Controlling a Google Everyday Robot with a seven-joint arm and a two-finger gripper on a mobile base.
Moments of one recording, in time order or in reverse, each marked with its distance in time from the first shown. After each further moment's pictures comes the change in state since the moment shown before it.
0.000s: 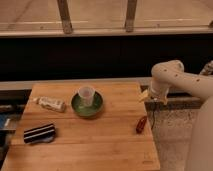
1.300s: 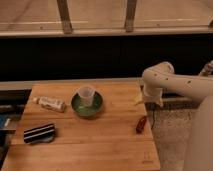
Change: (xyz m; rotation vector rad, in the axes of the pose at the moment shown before) arm 0.025 0.036 0.005 0.075 0.001 -0.050
